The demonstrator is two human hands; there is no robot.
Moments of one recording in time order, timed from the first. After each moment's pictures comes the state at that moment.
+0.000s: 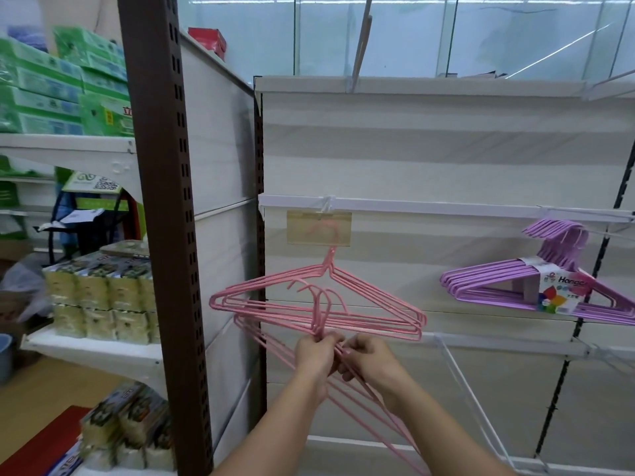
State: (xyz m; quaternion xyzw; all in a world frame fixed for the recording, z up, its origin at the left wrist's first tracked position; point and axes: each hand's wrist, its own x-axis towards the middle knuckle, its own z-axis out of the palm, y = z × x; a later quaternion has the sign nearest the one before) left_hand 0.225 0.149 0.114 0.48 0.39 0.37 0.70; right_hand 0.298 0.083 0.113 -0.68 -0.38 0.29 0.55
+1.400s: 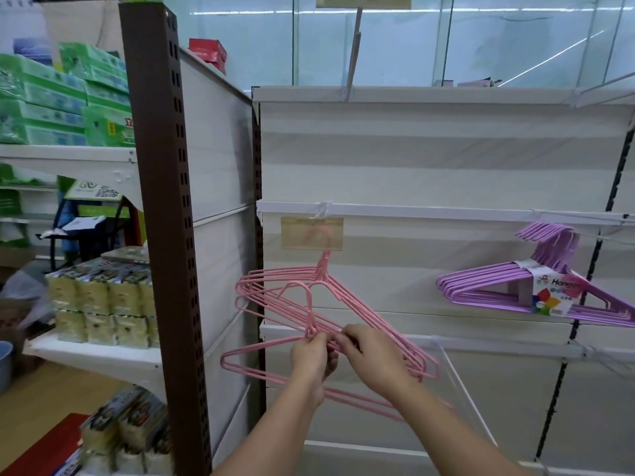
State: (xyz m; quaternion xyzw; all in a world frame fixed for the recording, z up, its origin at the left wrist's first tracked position) left_hand 0.225 0.142 0.116 0.42 0.38 0.41 0.72; right_hand 0.310 0.076 0.127 -0.77 -0.55 -0.06 0.30
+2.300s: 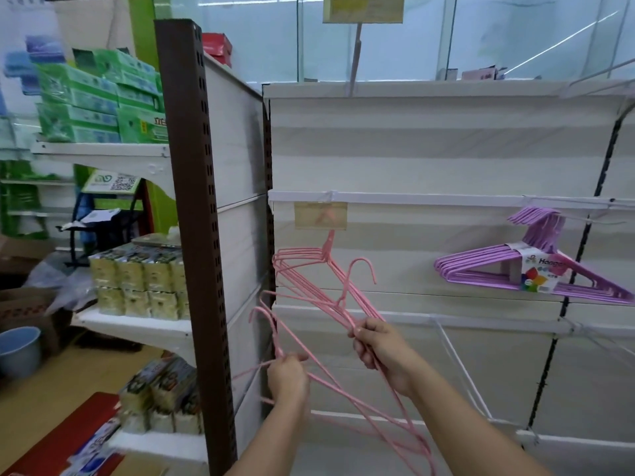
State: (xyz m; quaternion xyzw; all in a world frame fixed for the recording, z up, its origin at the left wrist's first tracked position) left_hand 0.154 0.114 0.065 0.41 0.51 0.45 0.61; right_hand 0.268 0.022 0.125 -0.61 -0.36 0.36 0.61
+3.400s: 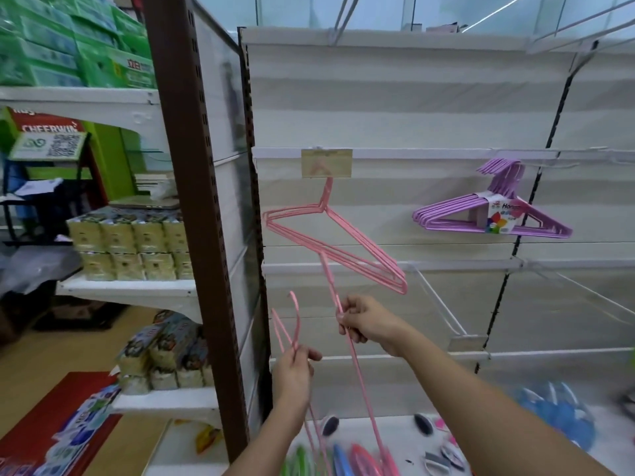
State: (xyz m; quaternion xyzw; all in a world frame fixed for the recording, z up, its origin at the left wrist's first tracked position) left_hand 0.077 0.073 0.007 0.59 0.43 0.37 0.58; right_hand 0.201 0.003 0.101 -0.70 -0.44 0.30 0.46
